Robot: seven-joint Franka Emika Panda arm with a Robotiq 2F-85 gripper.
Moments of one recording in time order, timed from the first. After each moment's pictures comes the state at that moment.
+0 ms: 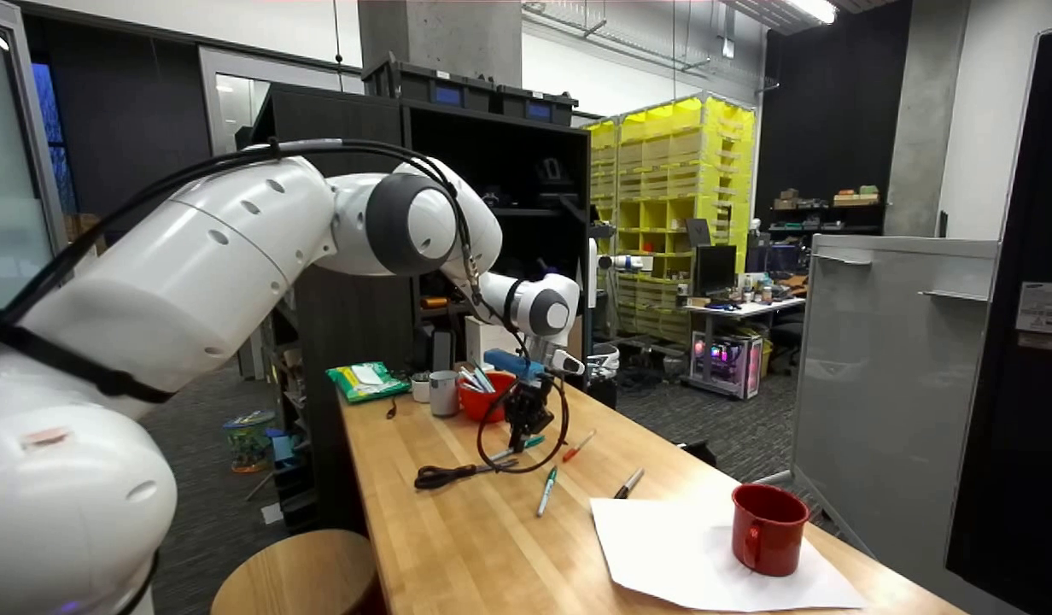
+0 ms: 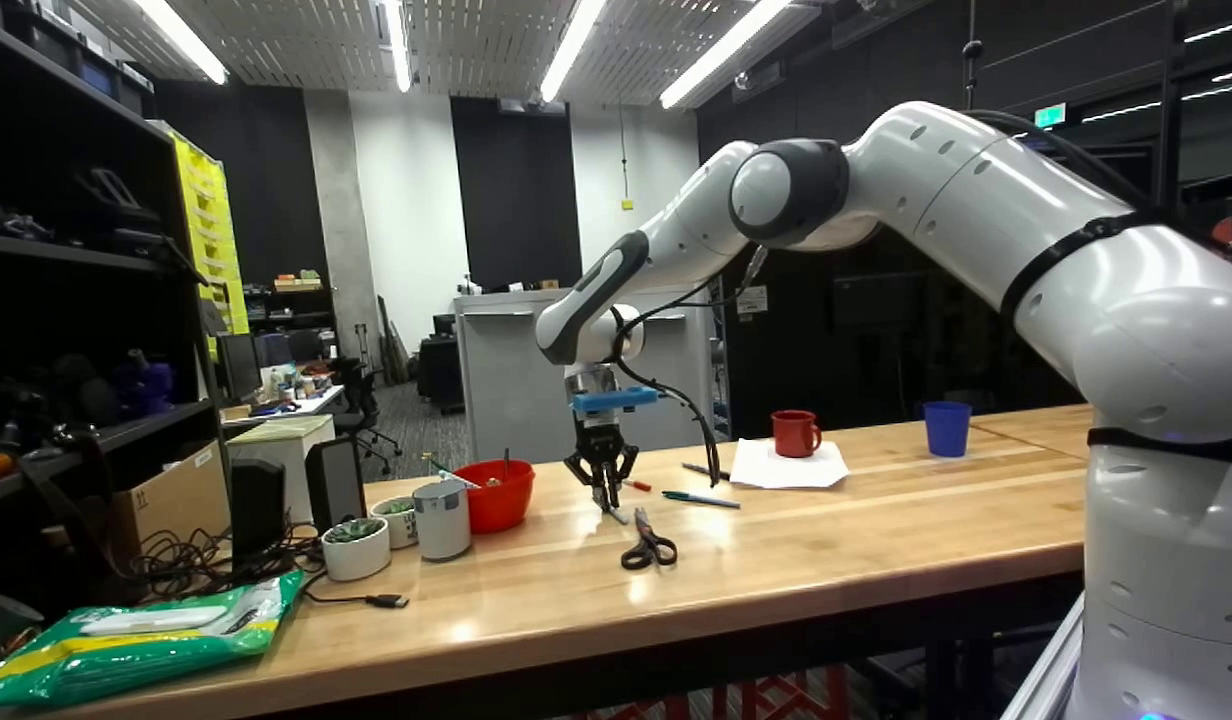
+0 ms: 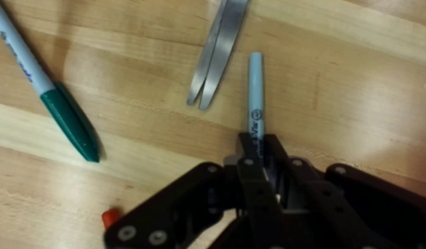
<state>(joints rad) 0.03 0.80 0.00 -1.34 0.13 1.85 0.23</state>
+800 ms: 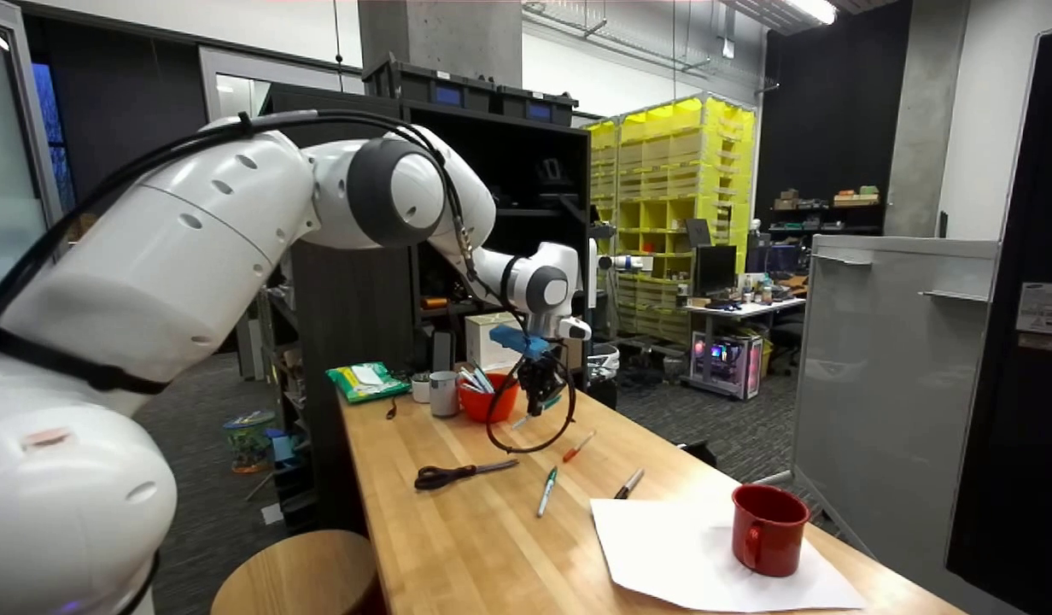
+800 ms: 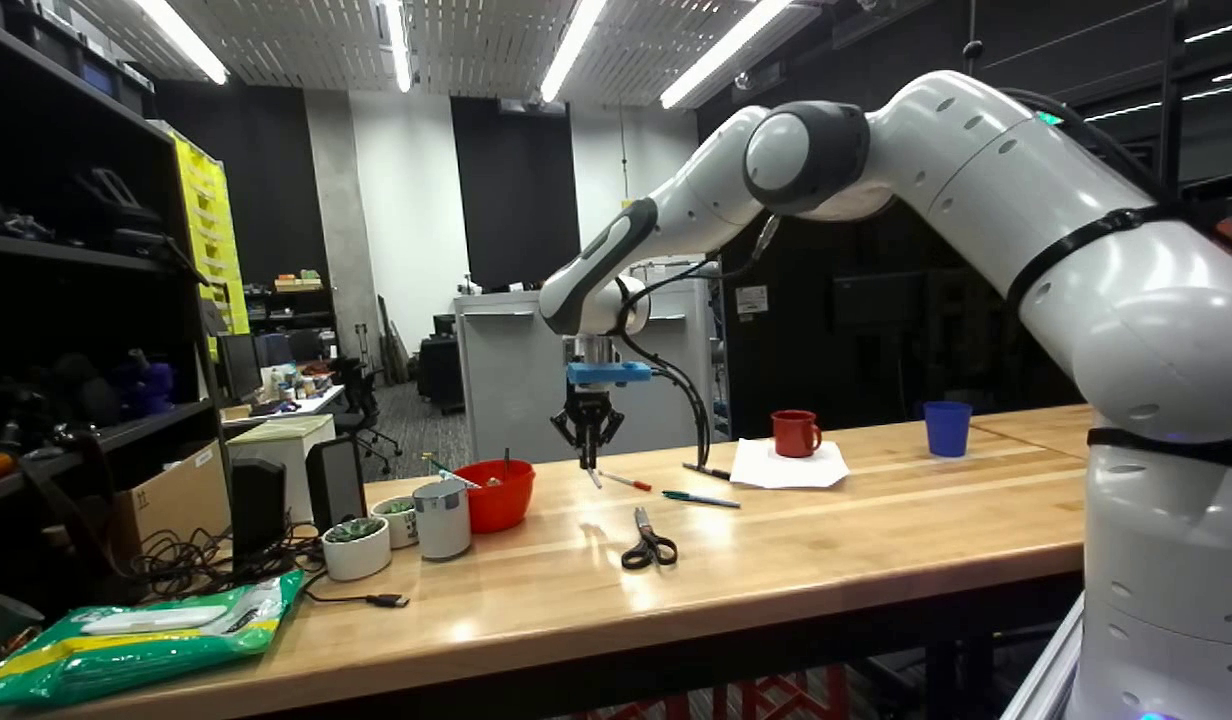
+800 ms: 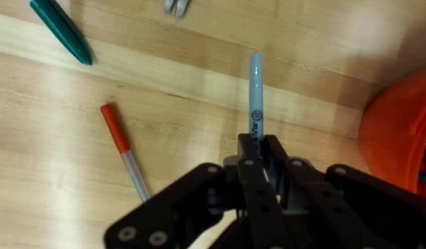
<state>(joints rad) 0.02 0.68 0.00 -1.42 0.14 2.08 0.22</state>
